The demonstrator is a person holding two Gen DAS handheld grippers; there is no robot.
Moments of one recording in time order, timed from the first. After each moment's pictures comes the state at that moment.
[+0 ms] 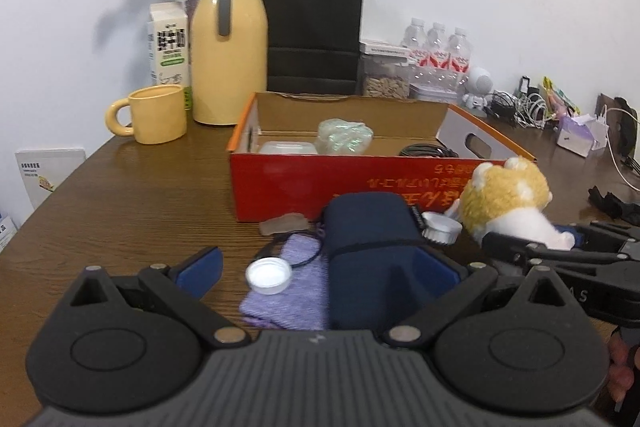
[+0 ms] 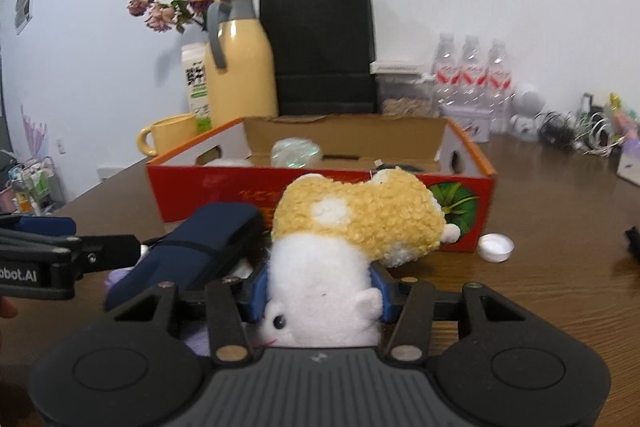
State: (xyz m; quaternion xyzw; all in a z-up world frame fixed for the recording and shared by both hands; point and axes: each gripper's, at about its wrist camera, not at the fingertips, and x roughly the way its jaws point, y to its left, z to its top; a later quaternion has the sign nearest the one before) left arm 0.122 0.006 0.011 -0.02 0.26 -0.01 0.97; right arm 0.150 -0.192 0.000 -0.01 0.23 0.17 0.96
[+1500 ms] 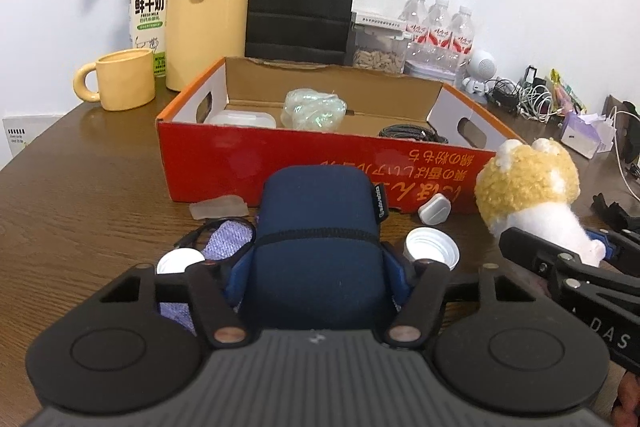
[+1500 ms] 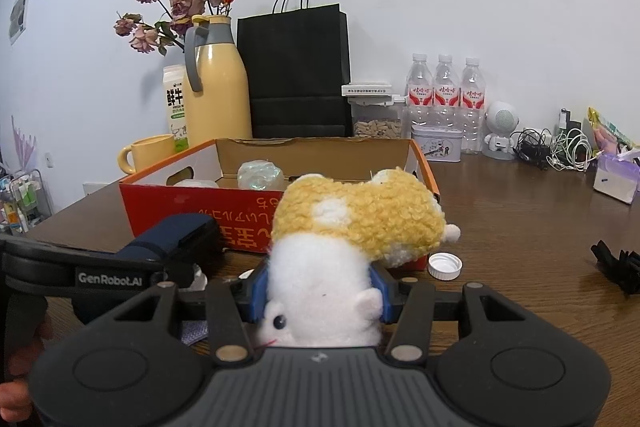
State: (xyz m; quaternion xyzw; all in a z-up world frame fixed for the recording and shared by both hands) left arm 0.162 -0.029 -0.009 -0.06 0.29 -0.01 0.95; right arm 0.149 -0.220 -0.001 -0.01 0.20 0.16 0.97
